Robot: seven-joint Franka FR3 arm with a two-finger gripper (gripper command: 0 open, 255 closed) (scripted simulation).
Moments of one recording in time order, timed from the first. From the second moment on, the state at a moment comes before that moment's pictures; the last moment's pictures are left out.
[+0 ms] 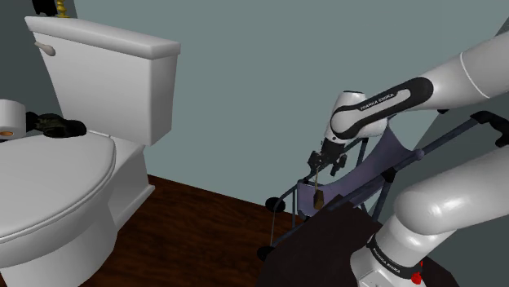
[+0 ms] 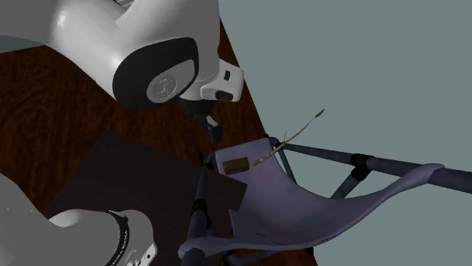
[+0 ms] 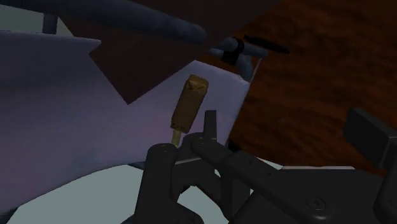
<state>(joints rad) -0.29 -0.39 -0.03 -2.84 0.02 2.35 0.23</state>
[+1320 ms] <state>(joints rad) -0.45 0.33 -0.09 -2.77 -0.05 3.09 0.50</state>
